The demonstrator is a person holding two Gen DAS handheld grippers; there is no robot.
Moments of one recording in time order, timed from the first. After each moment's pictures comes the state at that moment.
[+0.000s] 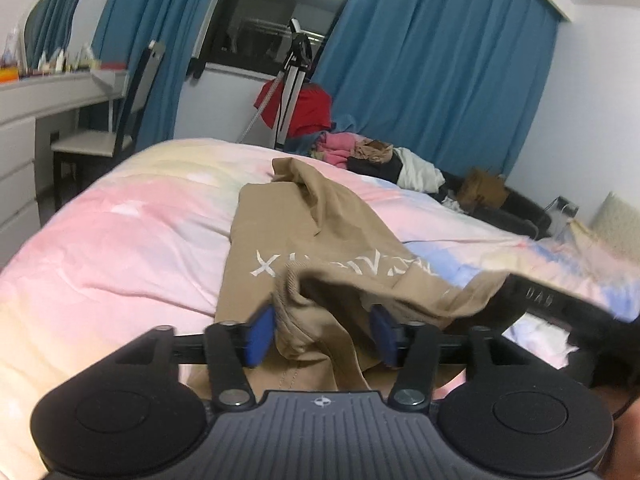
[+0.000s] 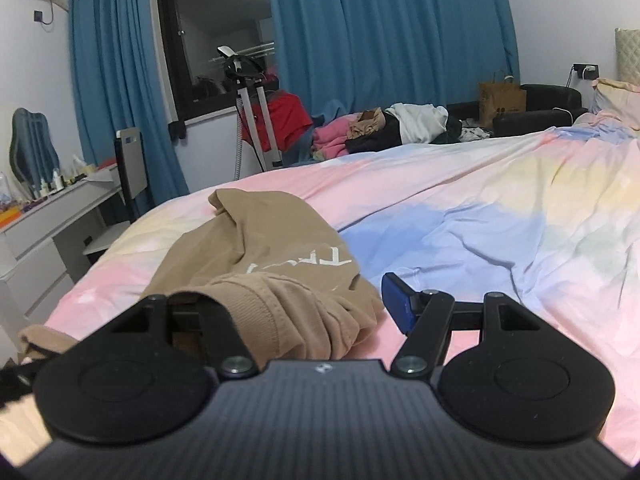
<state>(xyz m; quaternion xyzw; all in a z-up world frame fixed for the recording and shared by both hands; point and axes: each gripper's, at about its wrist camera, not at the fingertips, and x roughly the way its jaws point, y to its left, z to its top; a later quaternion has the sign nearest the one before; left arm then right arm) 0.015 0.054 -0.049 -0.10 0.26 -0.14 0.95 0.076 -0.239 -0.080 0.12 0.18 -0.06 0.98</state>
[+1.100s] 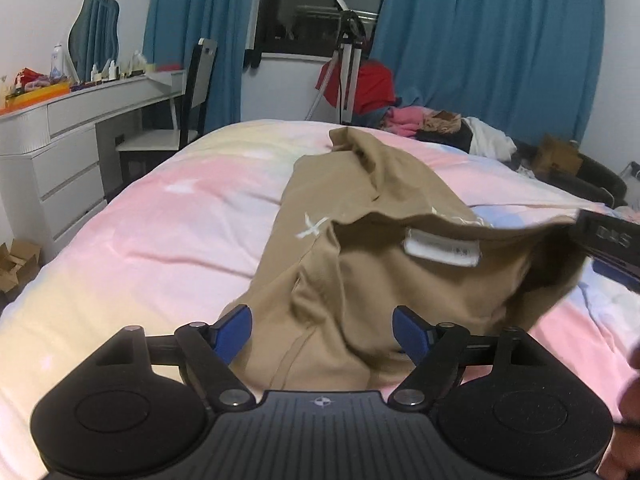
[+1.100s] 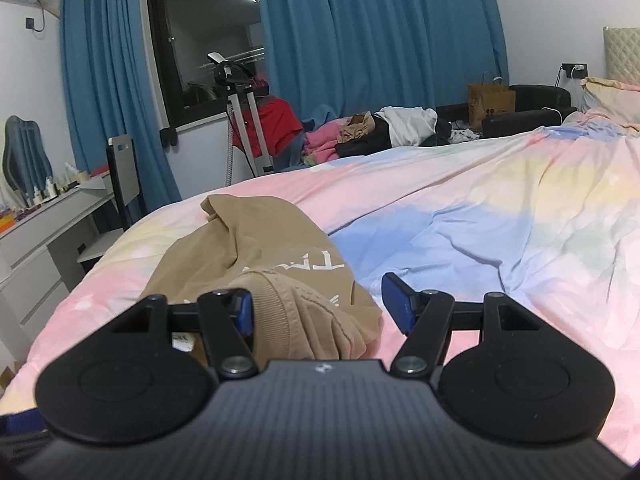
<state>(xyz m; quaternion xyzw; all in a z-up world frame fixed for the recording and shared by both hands) 0.020 0.009 -0.067 -0.04 0.30 -0.02 0.95 0.067 -0.243 -0.080 0.13 0.18 -0.08 0.97</state>
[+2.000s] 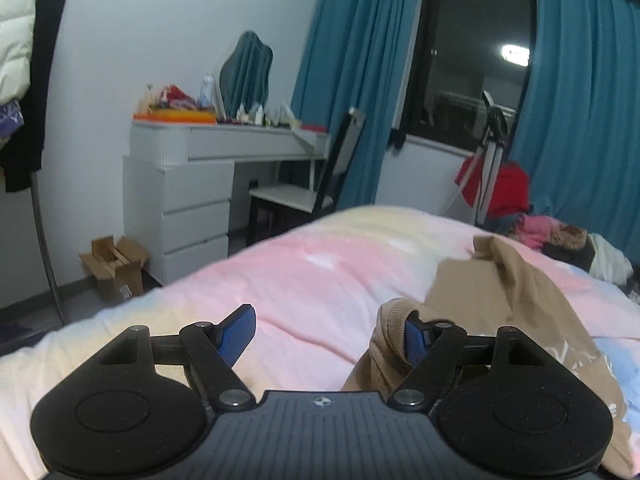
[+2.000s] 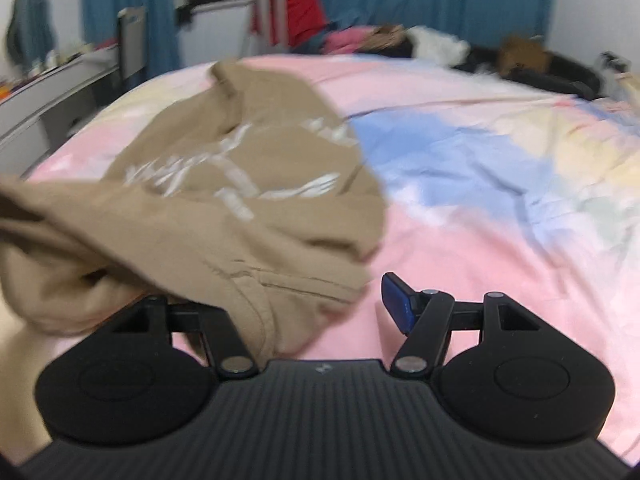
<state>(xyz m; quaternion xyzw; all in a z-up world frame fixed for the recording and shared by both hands) 0.024 0.052 -0.049 -0.11 0.17 0.20 0.96 0.086 -0.219 -0.123 0.03 0.31 -0.07 0.95</state>
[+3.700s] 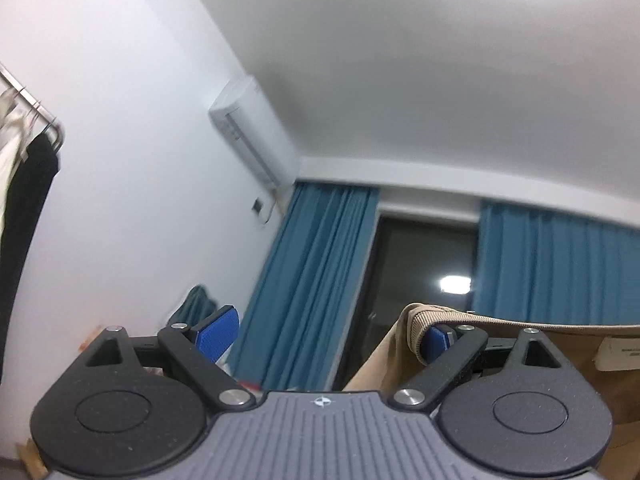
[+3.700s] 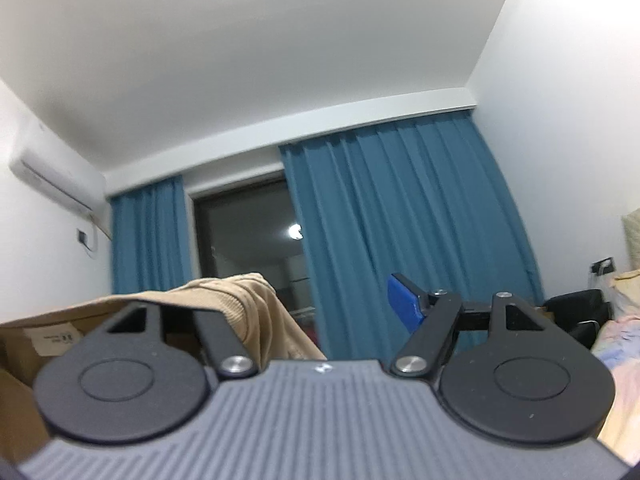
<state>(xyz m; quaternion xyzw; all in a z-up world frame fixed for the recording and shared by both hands) -0.034 0.092 0.331 -0.11 -0.19 0.13 0.97 -0.027 -0.242 0.277 0.12 -0.19 -0.05 0.97</state>
